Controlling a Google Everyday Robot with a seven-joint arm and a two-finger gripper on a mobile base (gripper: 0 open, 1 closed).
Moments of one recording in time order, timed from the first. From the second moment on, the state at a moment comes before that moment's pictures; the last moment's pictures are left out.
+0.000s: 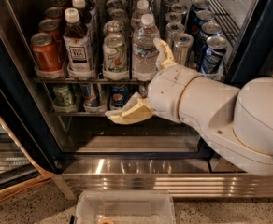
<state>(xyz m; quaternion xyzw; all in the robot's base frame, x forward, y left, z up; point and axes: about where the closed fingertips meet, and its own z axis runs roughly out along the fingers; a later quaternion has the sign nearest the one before) 0.476 0.009 0.962 -0.46 0.61 0.09 0.63</state>
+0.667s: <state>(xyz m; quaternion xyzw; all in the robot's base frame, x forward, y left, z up) 0.476 0.010 0.962 -0.46 0.61 0.09 0.63</state>
